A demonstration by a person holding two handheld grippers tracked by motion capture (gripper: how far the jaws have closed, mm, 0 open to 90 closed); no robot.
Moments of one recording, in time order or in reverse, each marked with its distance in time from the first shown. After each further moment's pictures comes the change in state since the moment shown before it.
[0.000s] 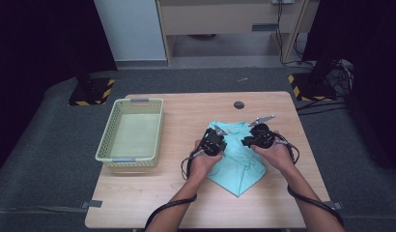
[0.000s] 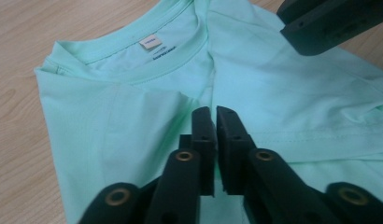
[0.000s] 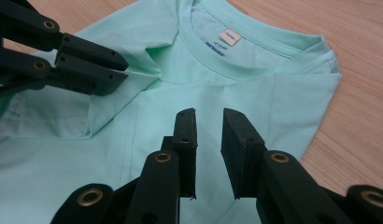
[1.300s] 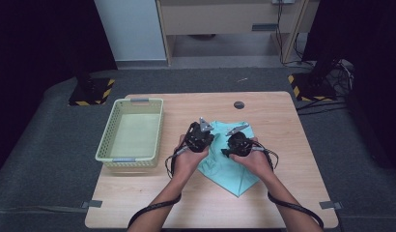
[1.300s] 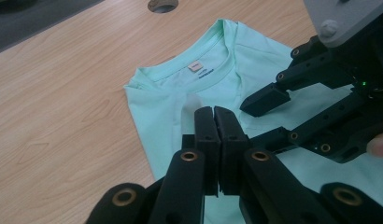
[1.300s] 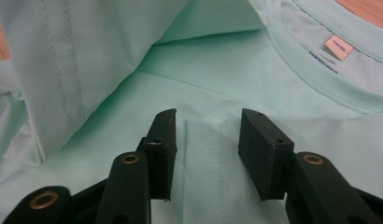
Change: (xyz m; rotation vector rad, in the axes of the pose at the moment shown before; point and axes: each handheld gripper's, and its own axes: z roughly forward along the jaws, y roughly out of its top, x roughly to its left) left arm 0.019 0.004 -0.067 -0.069 0.065 0.032; right arm 0.057 0.007 0.050 0.033 0.000 -0.076
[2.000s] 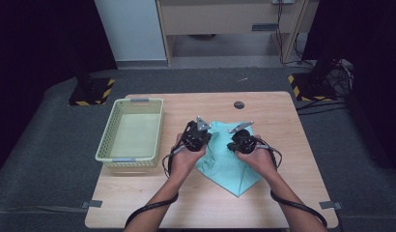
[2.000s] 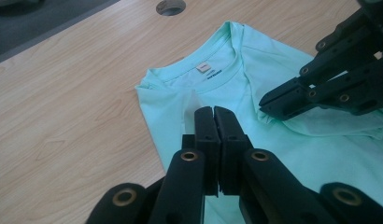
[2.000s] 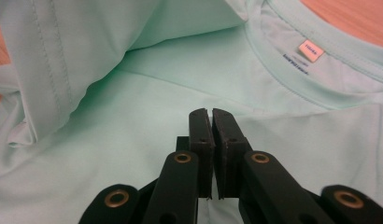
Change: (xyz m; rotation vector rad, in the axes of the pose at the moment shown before) left arm 0.007 0.001 -0.010 -0.006 0.013 0.004; right arm -0.009 0.003 -0.017 -0.003 0.000 0.001
